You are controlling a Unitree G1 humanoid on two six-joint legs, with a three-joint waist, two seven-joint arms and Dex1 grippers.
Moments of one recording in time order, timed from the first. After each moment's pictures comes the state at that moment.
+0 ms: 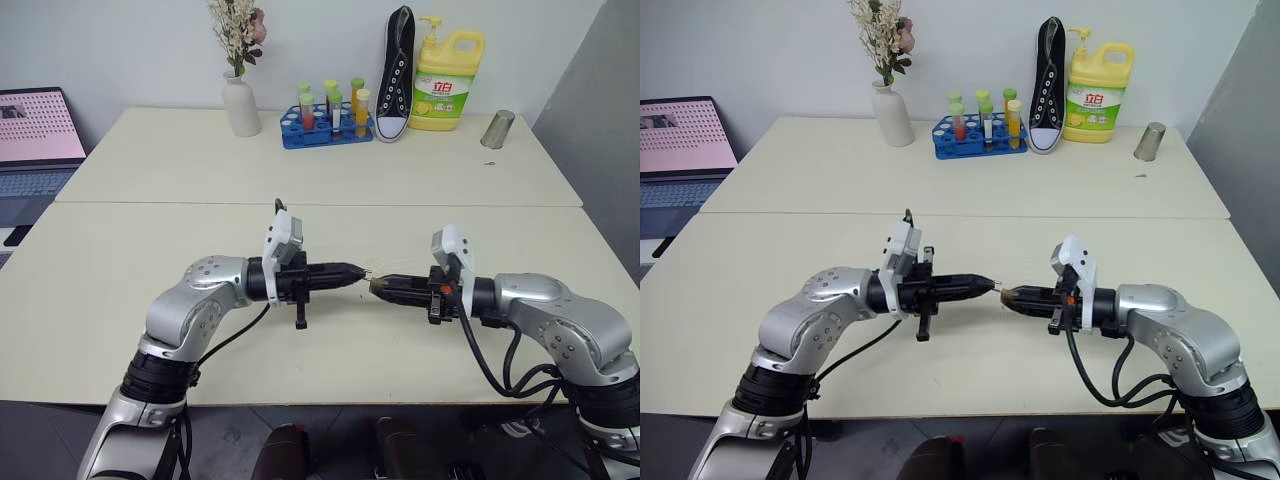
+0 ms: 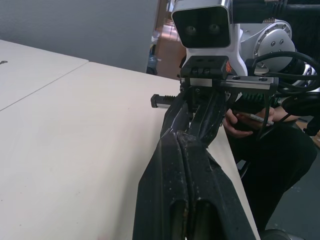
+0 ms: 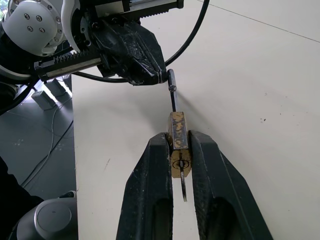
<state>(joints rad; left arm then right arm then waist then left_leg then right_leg) -0.47 0.51 -0.12 -0.16 -0.63 0.54 -1.10 -0.38 -0.63 0.08 -0.43 0.71 0.86 0.82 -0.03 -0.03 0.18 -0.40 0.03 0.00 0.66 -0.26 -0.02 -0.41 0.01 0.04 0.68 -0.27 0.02</state>
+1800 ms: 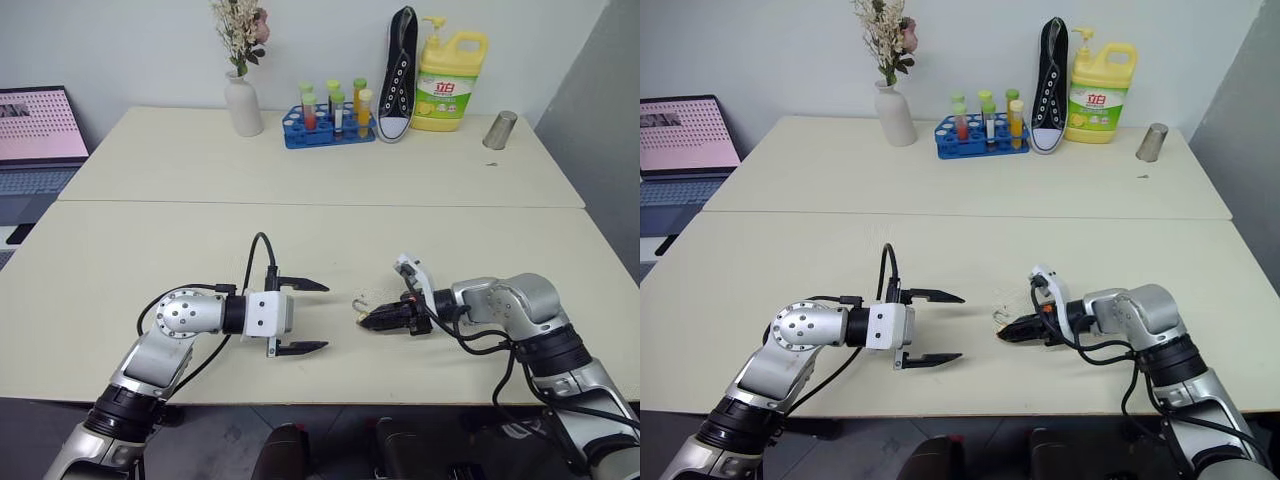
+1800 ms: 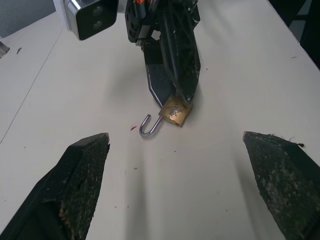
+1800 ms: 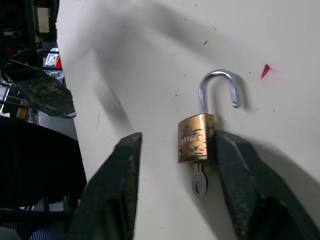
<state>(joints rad) -0.28 0.67 -0.19 -0.09 -0.15 -0.16 -1.16 -0.58 -0.55 0.26 0.00 0.67 1.21 0.85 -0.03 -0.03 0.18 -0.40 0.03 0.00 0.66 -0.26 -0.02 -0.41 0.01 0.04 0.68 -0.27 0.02</state>
